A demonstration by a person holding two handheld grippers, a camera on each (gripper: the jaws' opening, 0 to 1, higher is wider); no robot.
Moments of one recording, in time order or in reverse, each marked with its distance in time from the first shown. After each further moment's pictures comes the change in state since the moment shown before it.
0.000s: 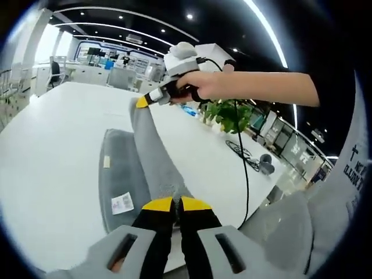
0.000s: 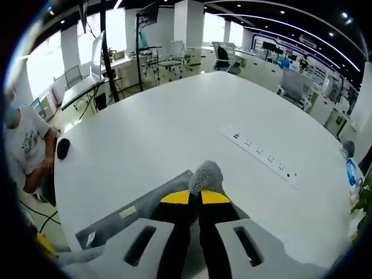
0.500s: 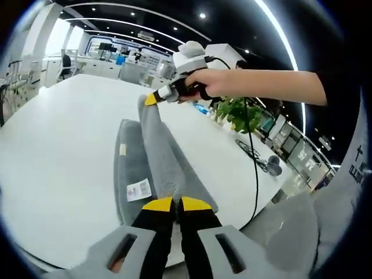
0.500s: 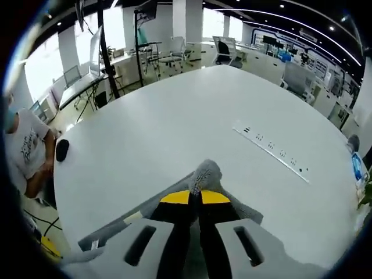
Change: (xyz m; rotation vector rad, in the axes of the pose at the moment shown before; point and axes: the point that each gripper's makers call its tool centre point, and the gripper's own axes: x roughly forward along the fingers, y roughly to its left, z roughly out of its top) left arm -0.004 0.035 -0.027 -0.064 0.027 0.068; right arm 0.022 0.021 -0.007 0.034 0.036 0.016
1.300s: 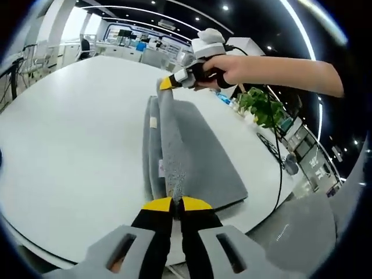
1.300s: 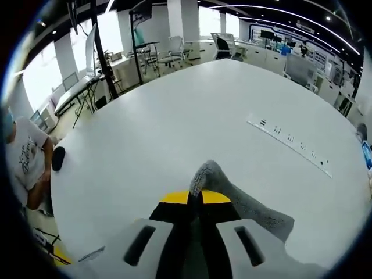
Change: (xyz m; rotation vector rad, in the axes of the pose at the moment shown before) left arm 0.011 0.049 -0.041 -0.082 0.079 0.107; right arm 0.052 0.016 -0.004 0.087 -0.012 0.030
